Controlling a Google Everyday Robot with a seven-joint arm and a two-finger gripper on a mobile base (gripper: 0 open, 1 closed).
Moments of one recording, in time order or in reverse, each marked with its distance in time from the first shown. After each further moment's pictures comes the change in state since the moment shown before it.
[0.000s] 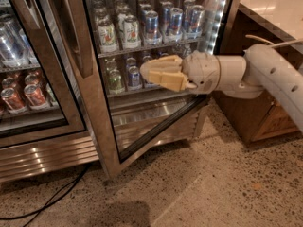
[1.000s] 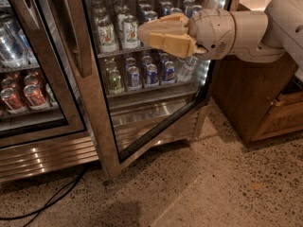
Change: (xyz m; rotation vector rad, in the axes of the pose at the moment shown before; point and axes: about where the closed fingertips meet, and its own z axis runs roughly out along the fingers) arm -0.091 0.008 0.008 -0.032 0.056 -0.147
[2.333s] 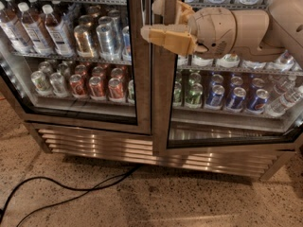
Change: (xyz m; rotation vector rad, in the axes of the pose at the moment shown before) arm 0.000 0.000 0.000 0.000 0.000 0.000
